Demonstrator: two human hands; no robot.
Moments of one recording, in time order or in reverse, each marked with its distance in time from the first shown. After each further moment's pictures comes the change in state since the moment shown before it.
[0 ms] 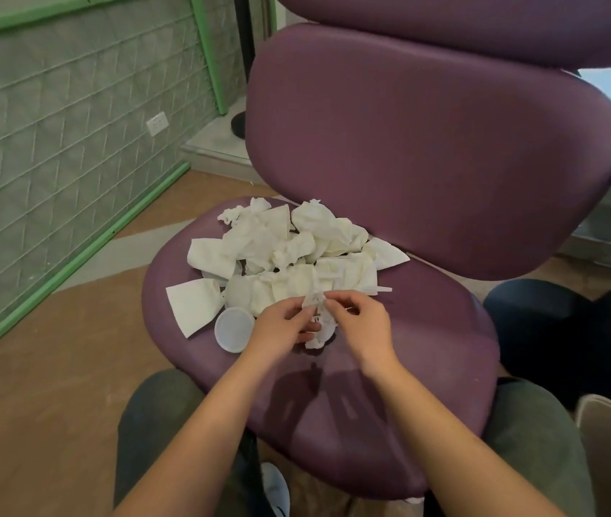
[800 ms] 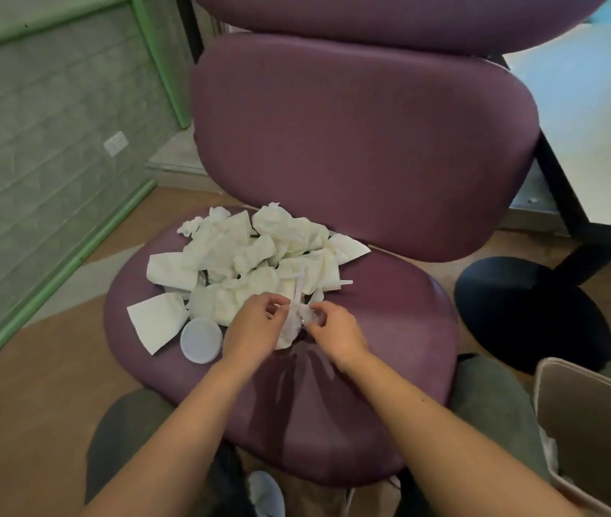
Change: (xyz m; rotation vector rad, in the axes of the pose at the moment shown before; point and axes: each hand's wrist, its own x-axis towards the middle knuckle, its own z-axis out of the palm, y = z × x) left_hand 0.015 -0.004 0.020 0.734 0.146 0.195; right_hand 0.014 0.044 -0.022 -0.507 -0.146 0.121
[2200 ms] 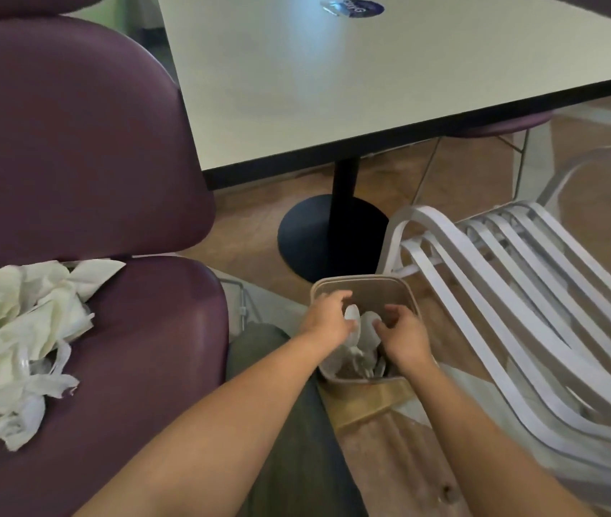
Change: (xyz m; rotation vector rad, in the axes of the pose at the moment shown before) left_hand -0.113 0.226 0.354 0.198 -0.759 0.382; right_hand -0.175 0.302 -0.209 0.292 0.676 0.609
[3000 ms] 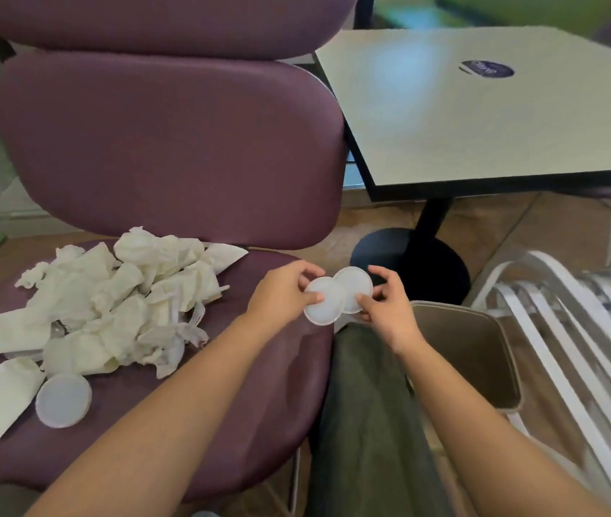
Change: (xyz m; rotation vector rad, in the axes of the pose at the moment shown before) left_hand -0.114 -0.101 -0.211 -0.075 0.340 0.029; right_hand -0.064 -0.147 0.103 0.355 -0.271 -0.293
